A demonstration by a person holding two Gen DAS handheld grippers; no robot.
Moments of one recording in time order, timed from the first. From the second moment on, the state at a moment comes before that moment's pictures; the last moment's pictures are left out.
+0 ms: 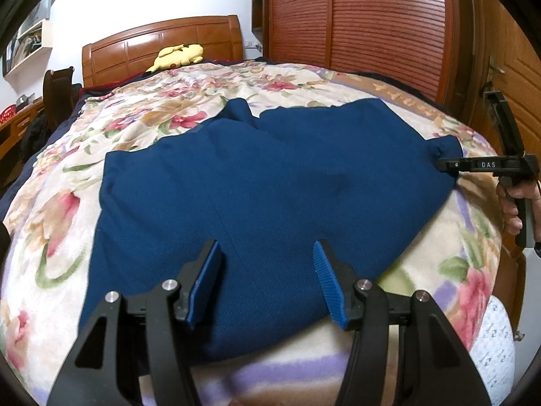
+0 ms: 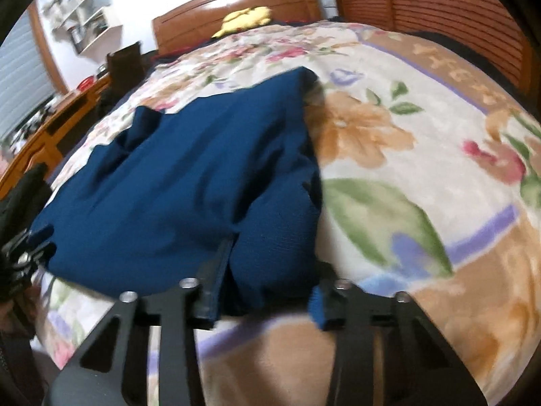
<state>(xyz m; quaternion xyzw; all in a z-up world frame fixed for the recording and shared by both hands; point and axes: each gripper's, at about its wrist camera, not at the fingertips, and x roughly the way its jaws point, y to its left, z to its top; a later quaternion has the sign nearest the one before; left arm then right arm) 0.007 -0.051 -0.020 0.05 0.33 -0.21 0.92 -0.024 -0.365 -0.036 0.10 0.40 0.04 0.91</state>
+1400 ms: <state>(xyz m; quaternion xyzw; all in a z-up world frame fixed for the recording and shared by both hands) -0.025 0.134 0.016 -0.03 0.28 -0.07 0.96 0.008 -0.035 0.066 -0.04 0.32 0.33 0.89</state>
